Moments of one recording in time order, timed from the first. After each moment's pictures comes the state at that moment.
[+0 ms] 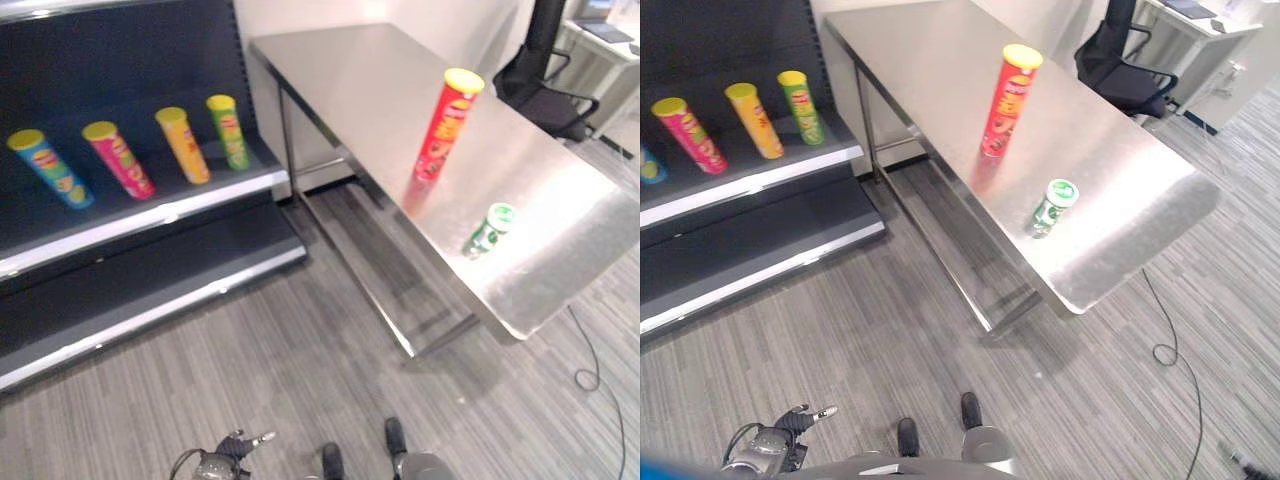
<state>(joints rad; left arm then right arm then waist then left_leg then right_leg) -0.04 0.31 -0.19 1.19 -0.06 -0.02 0.07 0.21 -0.70 -0.52 0.90 0.27 0.03 -0.24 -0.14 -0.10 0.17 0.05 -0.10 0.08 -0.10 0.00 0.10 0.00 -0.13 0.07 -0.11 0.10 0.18</state>
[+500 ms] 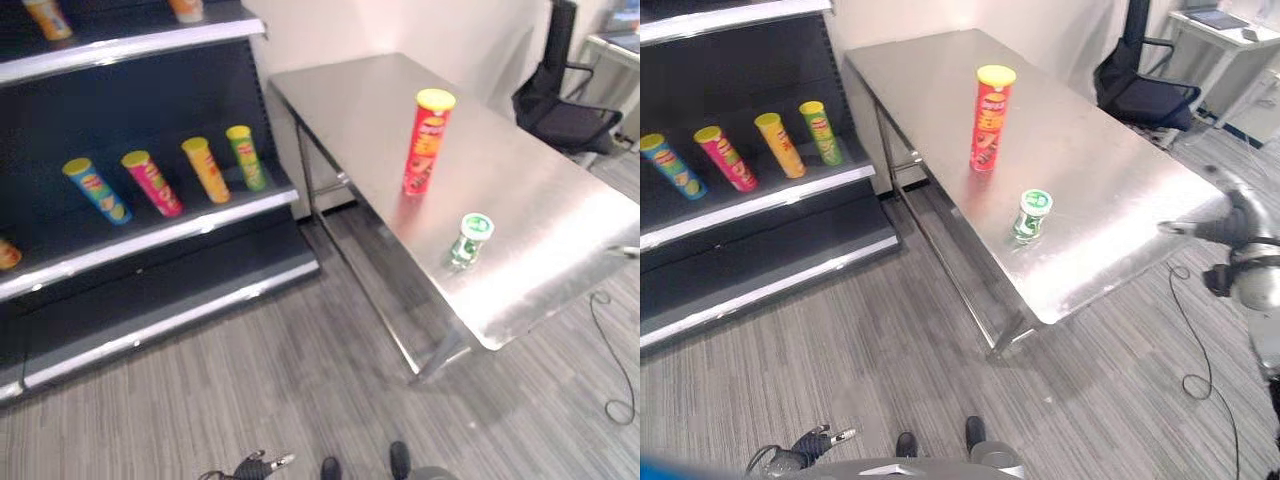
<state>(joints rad) 0.04 0.27 -0.23 1.12 -0.03 -0.02 0.04 -0.20 -1.07 0.02 0.35 0.08 -0.08 -0.08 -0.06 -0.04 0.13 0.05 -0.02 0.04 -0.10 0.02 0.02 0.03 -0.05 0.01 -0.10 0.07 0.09</state>
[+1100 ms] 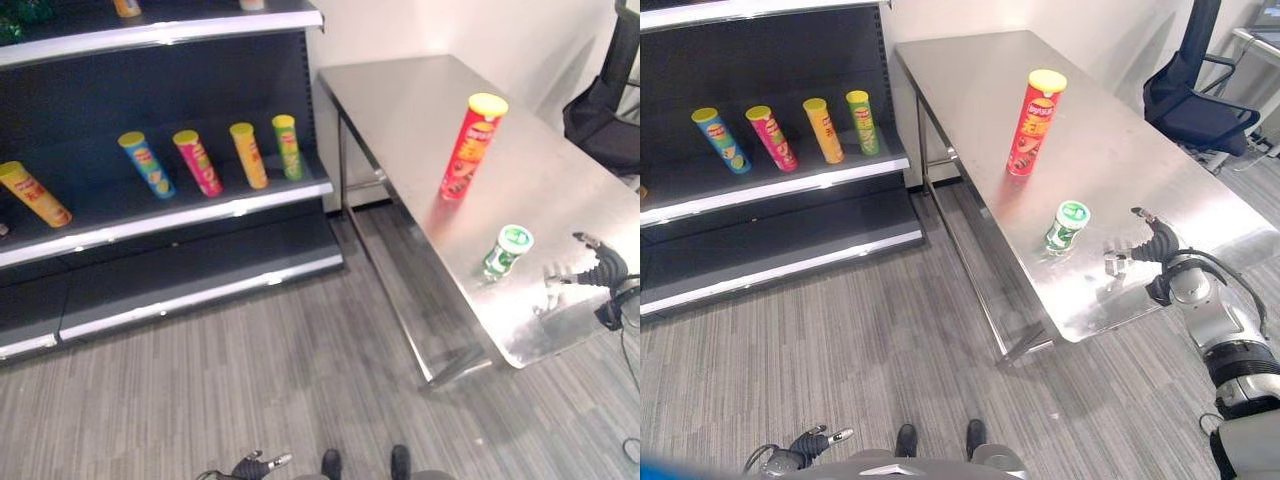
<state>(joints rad) 0.04 0.28 -0.22 1.15 -0.04 -0.03 0.06 -0.41 -0.94 0.28 0.66 0.00 -0.07 -0.03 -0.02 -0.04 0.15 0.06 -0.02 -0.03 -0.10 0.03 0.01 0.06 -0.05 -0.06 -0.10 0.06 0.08</state>
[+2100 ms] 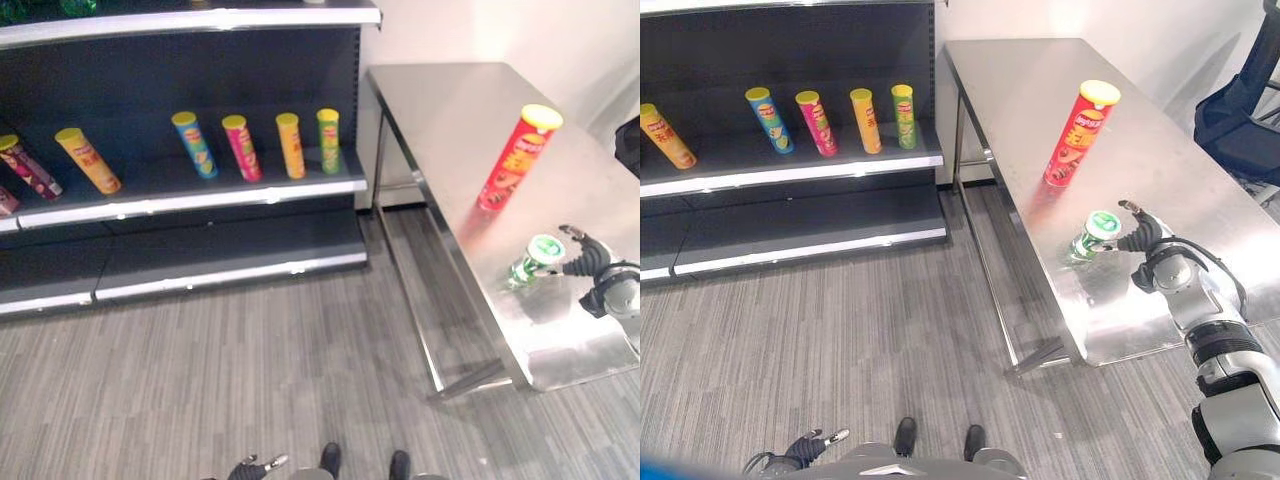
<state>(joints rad) 0.06 0.28 -0.22 1.15 -0.11 -0.03 0.07 -0.52 -0.90 0.37 0.72 0.01 -0.05 -0.03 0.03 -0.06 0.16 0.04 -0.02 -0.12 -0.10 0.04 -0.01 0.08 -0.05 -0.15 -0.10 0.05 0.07</state>
